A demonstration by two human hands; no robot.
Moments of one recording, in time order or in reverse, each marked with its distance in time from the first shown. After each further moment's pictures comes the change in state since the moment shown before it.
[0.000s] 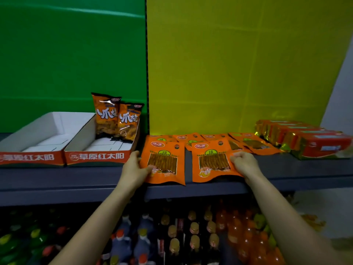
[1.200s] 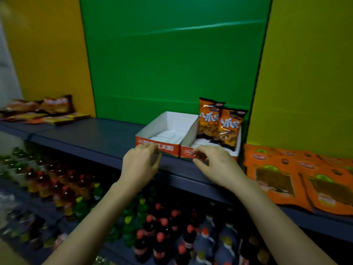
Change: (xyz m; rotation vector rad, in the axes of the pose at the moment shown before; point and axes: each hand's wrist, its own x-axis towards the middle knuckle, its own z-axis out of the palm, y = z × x) left_hand -0.050 -0.064 -0.224 1.111 0.570 0.317; right_hand -0.177 -0.164 0.197 -0.342 -0.505 -1.164
